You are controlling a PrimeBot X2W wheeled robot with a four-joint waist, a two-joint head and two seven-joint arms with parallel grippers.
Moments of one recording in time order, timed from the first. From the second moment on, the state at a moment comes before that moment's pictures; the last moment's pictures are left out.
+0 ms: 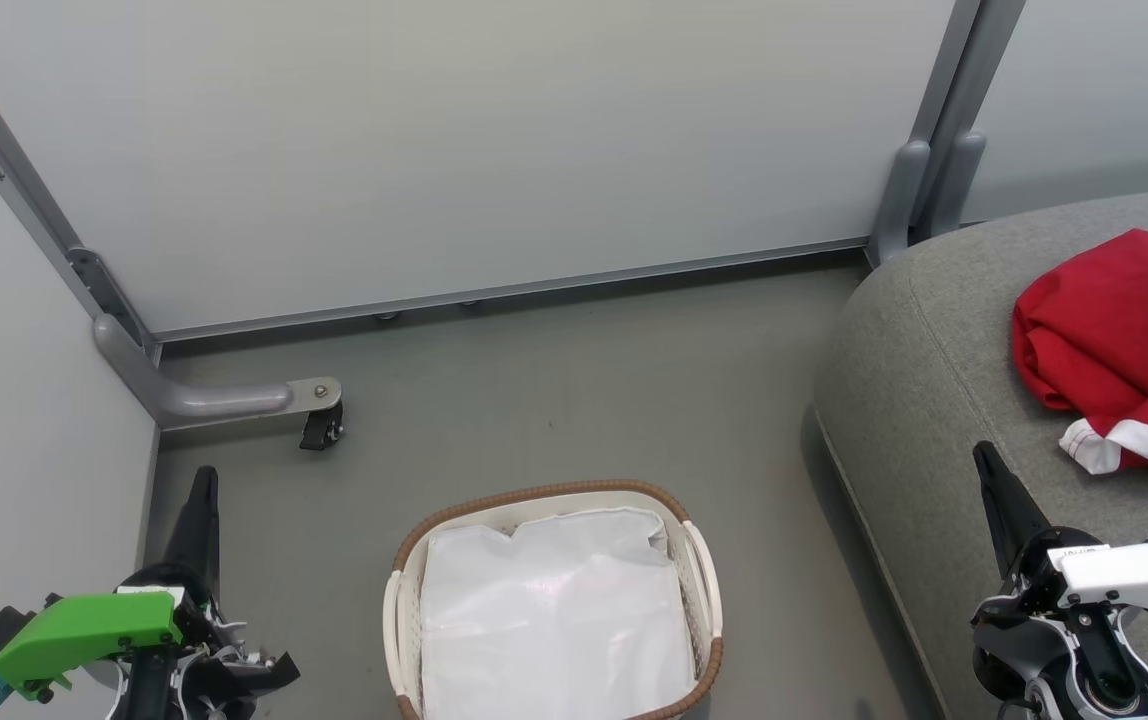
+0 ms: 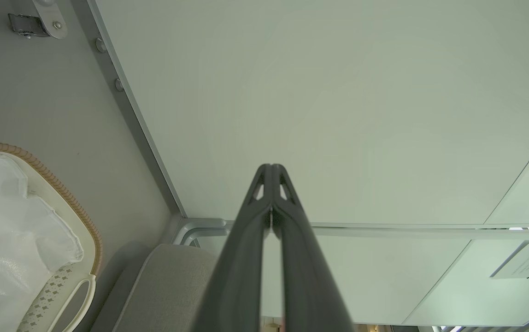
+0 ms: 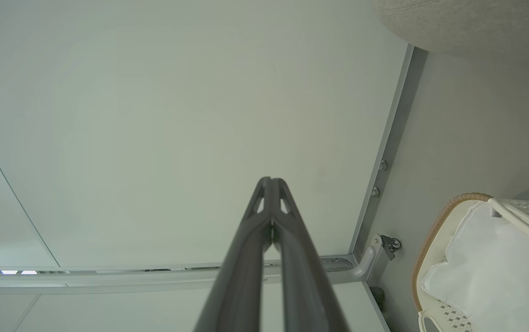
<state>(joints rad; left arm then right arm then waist) -0.10 0.05 0.11 0.24 -1.61 -0.13 0.11 -0.11 -0.05 -0.11 0.24 1.61 0.13 0.12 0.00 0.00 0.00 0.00</state>
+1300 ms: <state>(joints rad) -0.10 0.05 0.11 0.24 -1.61 -0.13 0.11 -0.11 -0.05 -0.11 0.24 1.61 0.13 0.12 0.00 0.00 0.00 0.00</state>
